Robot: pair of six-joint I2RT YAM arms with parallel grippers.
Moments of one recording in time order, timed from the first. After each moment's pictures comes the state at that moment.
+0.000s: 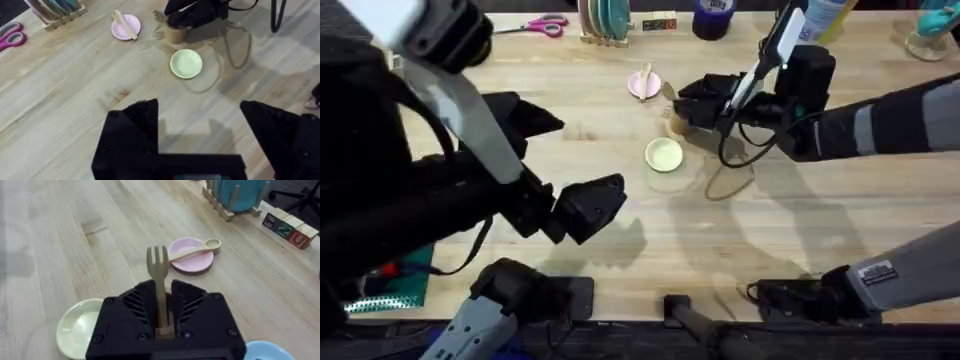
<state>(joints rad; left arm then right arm) -0.36 0.58 0.95 -1.04 0.27 0.26 0.21 1.77 0.64 0.70 -0.78 -0.37</state>
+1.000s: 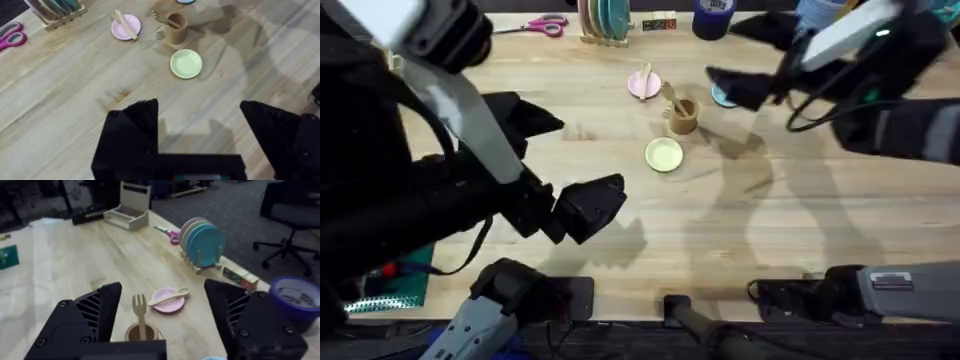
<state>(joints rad) -0.36 0.58 0.95 -1.04 0.27 0.26 -0.02 1.57 0.64 0.85 -1.04 -0.05</state>
